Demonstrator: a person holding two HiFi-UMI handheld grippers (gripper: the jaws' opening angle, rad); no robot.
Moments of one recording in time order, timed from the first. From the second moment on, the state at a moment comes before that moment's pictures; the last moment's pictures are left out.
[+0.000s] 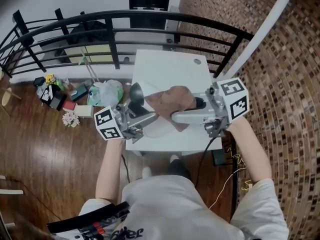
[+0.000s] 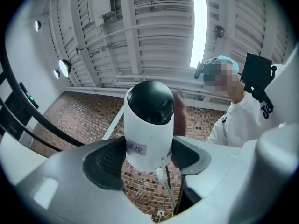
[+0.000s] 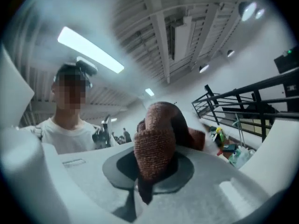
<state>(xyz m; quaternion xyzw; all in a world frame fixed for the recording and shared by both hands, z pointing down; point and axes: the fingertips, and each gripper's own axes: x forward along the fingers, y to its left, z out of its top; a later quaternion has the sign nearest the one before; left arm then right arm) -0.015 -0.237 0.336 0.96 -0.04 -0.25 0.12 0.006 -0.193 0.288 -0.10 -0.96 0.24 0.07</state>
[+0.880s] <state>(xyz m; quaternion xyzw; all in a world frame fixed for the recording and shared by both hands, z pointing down) -0.025 -0.173 0.305 0.94 0.13 -0.30 0.03 -0.013 -0.240 0.310 -0.16 -0.90 0.41 -0.01</state>
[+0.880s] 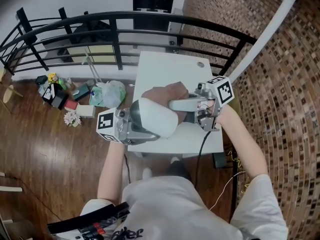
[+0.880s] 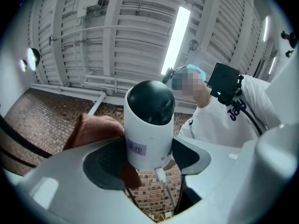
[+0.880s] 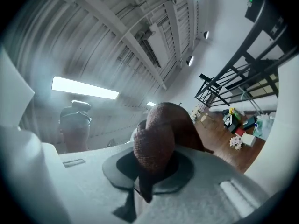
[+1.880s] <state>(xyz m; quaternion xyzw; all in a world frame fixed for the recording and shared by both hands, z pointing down) -0.032 -0.246 0.317 0.92 -0.03 -0.35 0.14 0.014 -0.220 0.278 -0.07 -0.97 0.23 -0.04</state>
